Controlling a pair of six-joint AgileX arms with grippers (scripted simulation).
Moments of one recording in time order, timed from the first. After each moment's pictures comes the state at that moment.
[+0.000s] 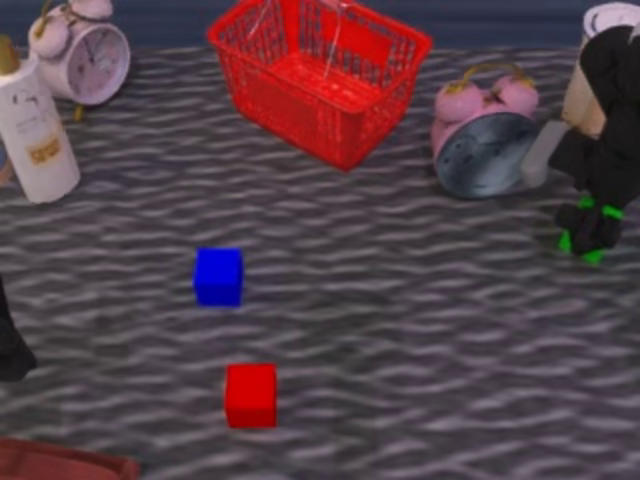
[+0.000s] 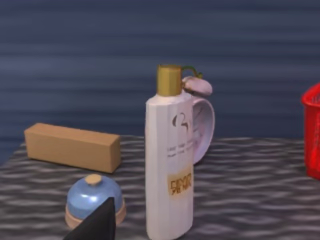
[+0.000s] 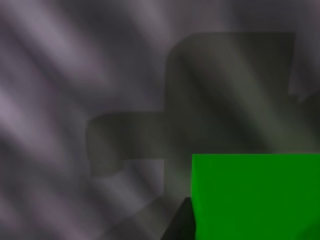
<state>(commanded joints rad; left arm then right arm) 0.02 0.00 0.00 0.00 0.00 0.00 0.10 2.34 1.71 -0.94 0.00 -0.88</state>
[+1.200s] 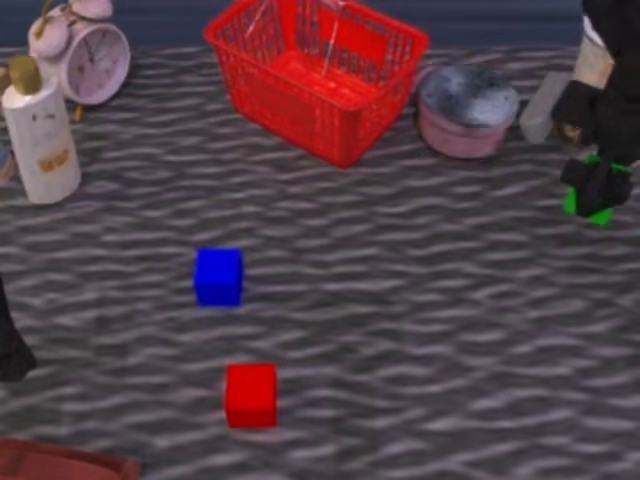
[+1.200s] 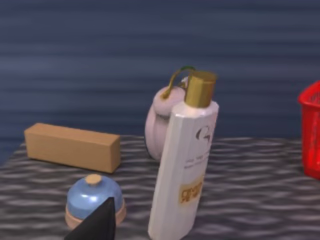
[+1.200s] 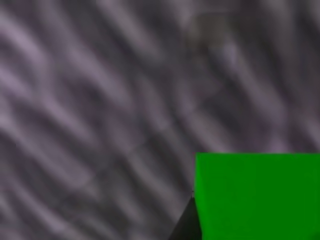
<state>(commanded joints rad) 0.02 0.00 0.00 0.00 0.00 0.00 0.13 2.24 1.85 -1.17 0.00 -0.87</state>
